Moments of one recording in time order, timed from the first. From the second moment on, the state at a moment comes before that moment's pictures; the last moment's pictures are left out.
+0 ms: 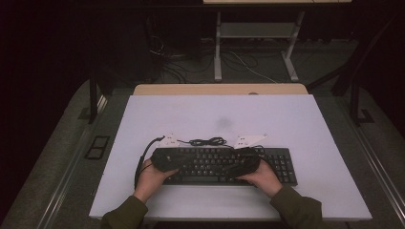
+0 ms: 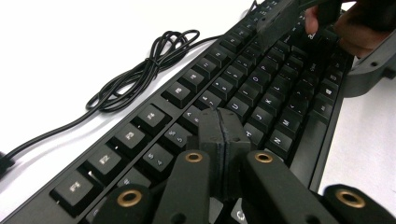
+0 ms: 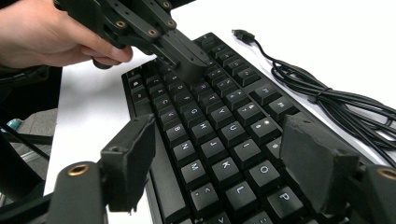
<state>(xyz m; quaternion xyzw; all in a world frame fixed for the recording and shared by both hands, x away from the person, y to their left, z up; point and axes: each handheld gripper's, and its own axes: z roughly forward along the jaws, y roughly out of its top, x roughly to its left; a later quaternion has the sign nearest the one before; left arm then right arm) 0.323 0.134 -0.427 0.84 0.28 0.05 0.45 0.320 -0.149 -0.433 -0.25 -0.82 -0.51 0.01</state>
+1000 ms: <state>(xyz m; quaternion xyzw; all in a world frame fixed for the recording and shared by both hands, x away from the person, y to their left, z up) 0.327 0.127 -0.435 0.85 0.29 0.05 0.44 0.326 -0.165 -0.431 -0.26 -0.81 -0.52 0.00</state>
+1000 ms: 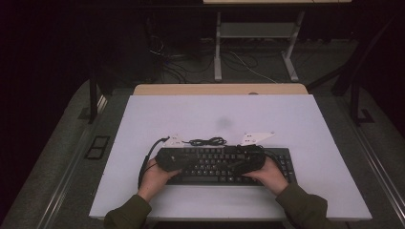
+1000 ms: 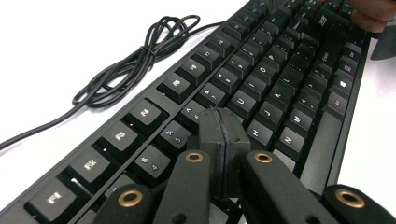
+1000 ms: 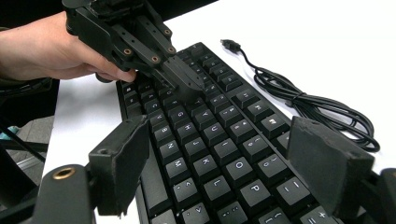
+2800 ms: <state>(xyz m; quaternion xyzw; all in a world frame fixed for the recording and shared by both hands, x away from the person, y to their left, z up) 0.277 0.190 -0.422 0.82 0.31 0.11 0.47 0.263 -0.312 -0.434 -0.35 -0.78 -0.51 -0.07</state>
